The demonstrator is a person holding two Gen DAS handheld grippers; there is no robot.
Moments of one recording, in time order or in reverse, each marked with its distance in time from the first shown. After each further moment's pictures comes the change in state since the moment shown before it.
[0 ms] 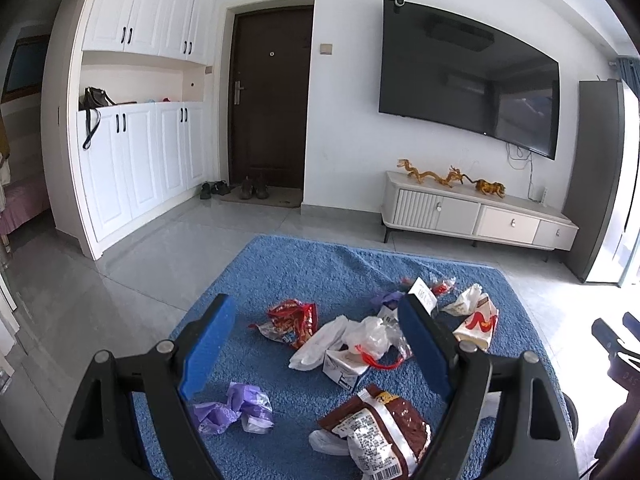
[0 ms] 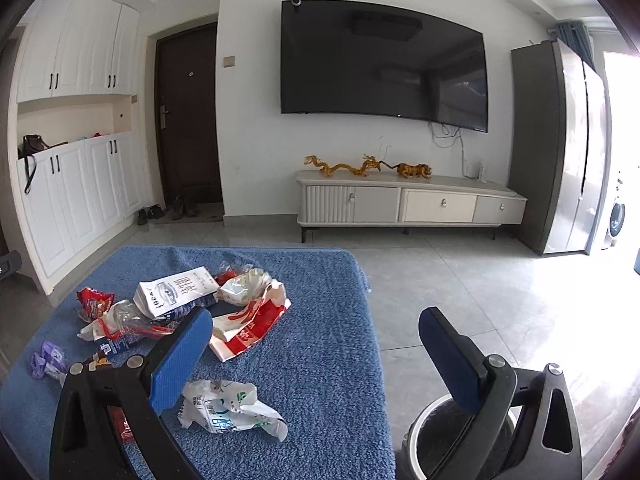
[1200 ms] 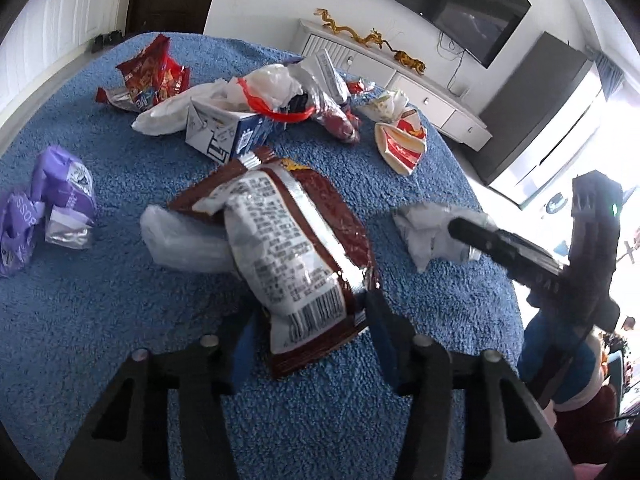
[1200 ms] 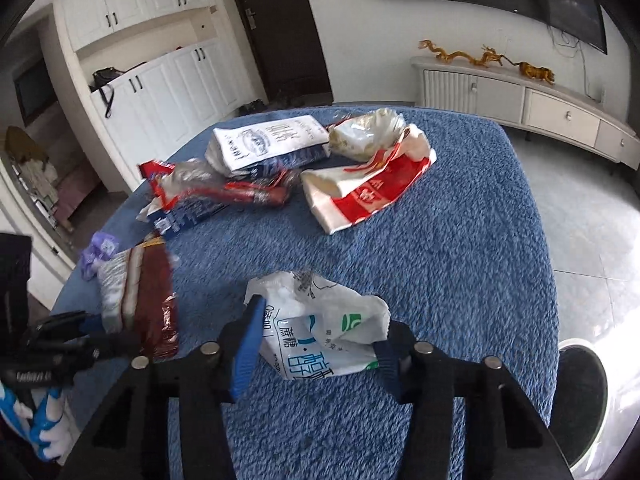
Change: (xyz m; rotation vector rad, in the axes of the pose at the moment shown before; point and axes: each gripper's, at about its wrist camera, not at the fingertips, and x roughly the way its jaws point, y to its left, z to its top) left arm 0.061 -0.018 -0.124 -0.058 0.557 -0.438; right arm 0.088 0.042 -0.076 -0.047 0.409 0.450
